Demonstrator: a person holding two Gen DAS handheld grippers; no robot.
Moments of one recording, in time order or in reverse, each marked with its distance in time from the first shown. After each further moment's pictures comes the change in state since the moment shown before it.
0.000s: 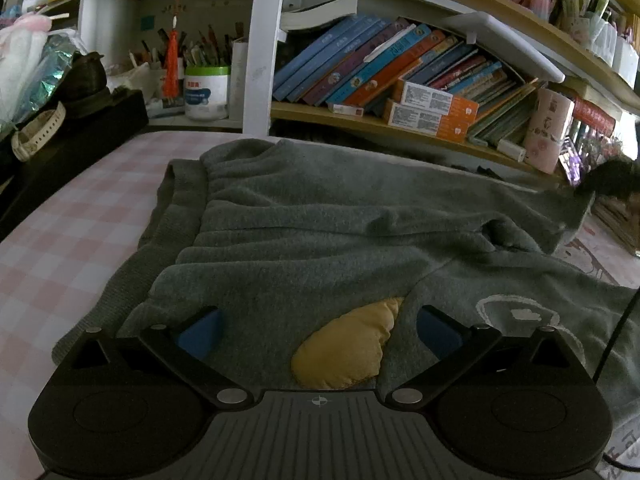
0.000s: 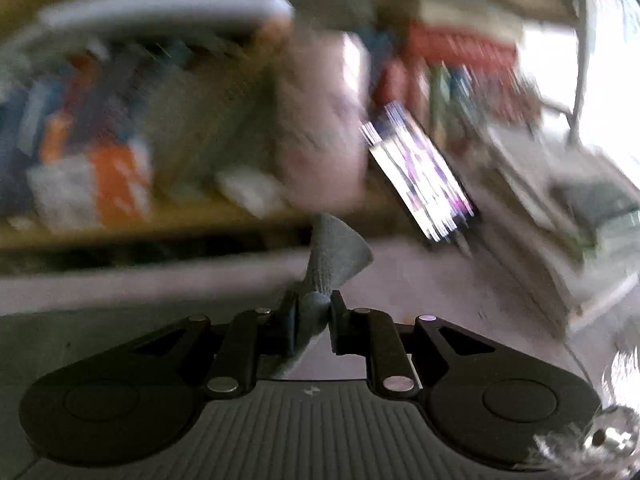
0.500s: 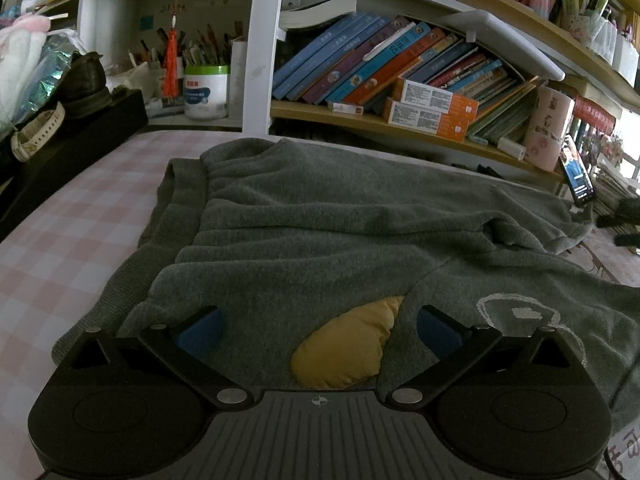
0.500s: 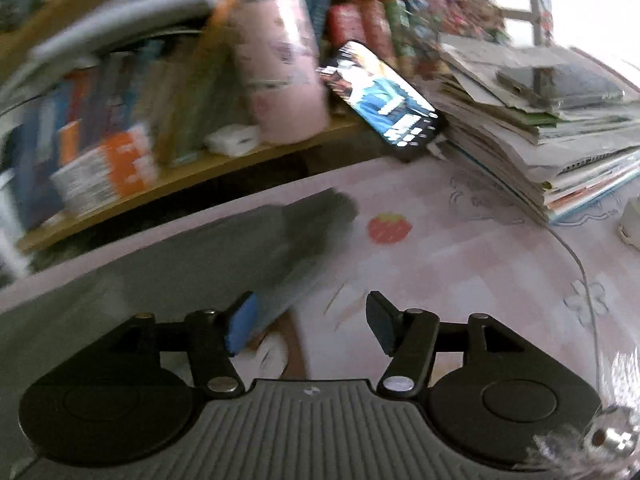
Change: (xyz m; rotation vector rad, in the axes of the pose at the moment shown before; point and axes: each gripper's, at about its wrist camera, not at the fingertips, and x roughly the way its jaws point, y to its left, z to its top) left arm 0.000 -0.001 0.001 0.003 0.004 0.002; right arm -0.068 -0.040 -0.044 0.115 0.039 0.175
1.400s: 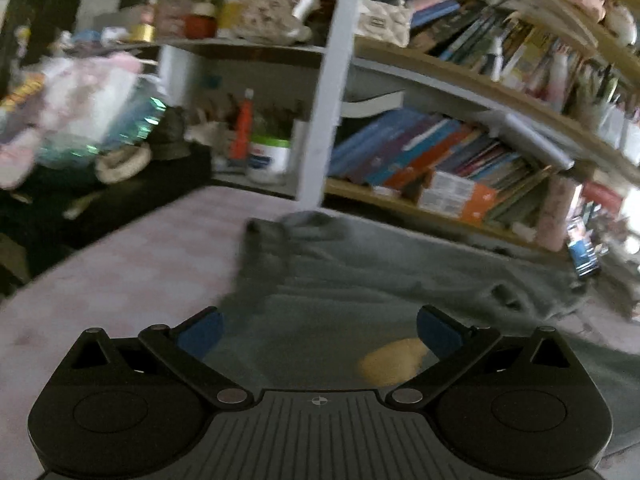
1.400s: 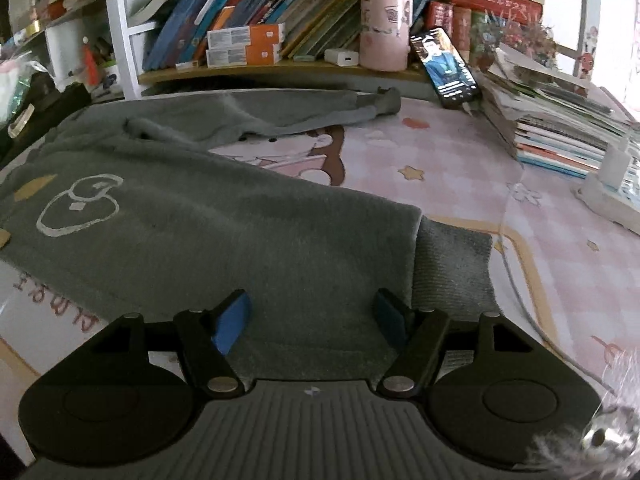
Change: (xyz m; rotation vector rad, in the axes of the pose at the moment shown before) left arm -0.092 0.016 -0.030 -0.103 -0.227 0.123; right arm -0.135 -0.047 -0.133 -0.373 0.091 0.125
